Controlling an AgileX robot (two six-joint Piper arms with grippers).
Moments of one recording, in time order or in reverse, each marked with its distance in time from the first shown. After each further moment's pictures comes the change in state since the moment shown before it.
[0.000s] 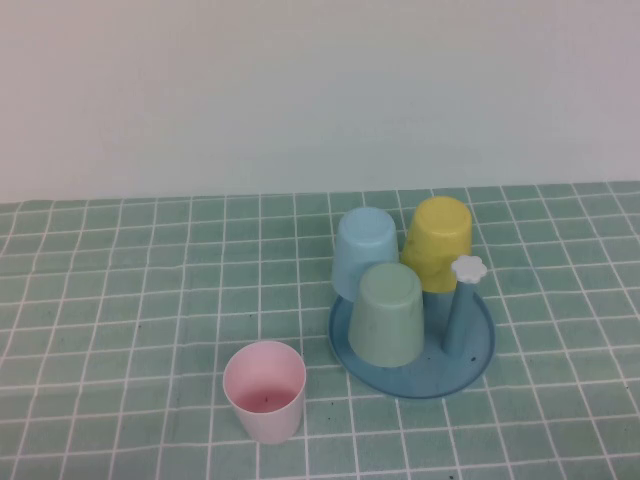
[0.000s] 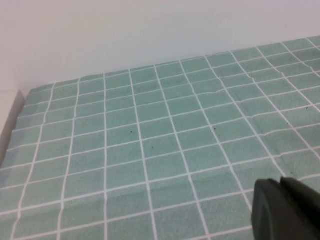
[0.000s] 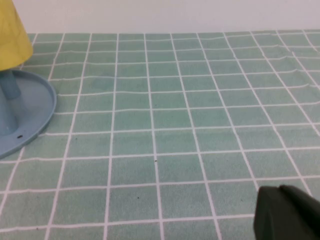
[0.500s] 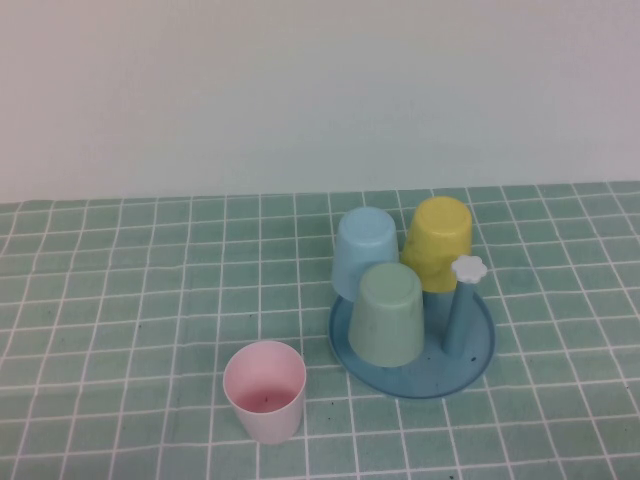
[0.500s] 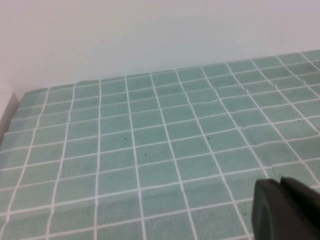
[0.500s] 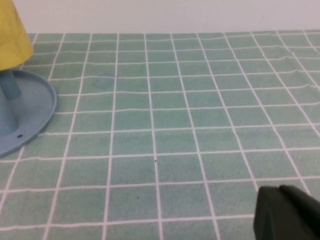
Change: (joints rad) right arm 0.000 0.000 0.000 0.000 0.000 -0.002; left arm 0.000 0.002 0.000 -0.048 -0.022 0.002
